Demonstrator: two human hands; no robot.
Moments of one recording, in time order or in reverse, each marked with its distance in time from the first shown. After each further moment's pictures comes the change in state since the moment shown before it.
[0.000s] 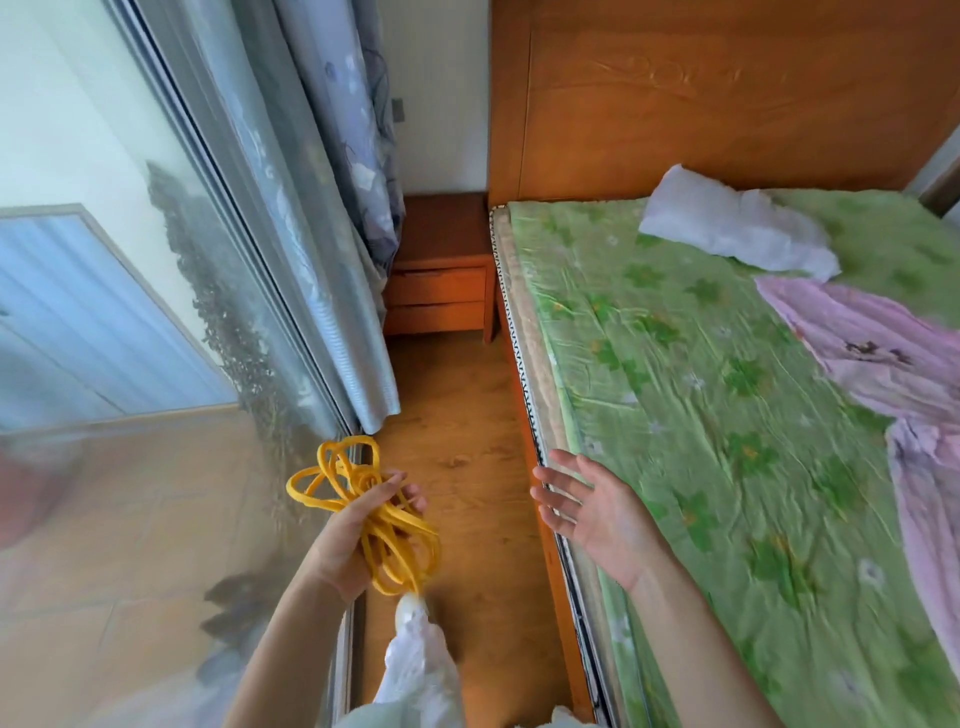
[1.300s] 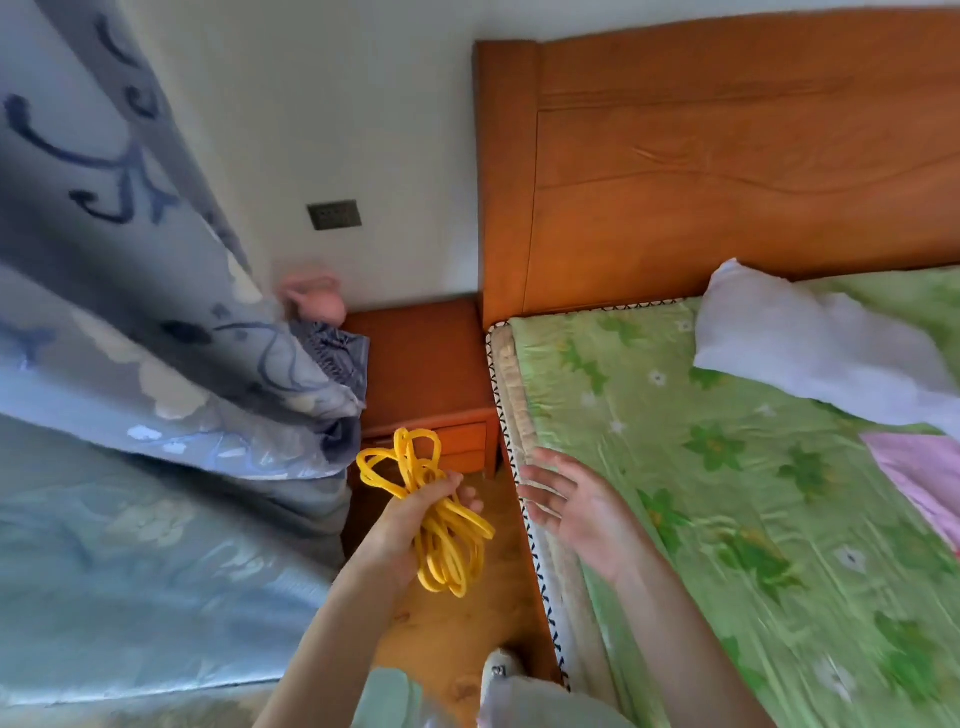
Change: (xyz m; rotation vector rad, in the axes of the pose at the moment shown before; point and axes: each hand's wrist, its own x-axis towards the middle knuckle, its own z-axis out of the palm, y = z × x) left_hand 0.523 0.320 0.200 0.241 0.040 -0.096; right_hand 0.516 -0.330 0.144 0.005 0.021 -0.051
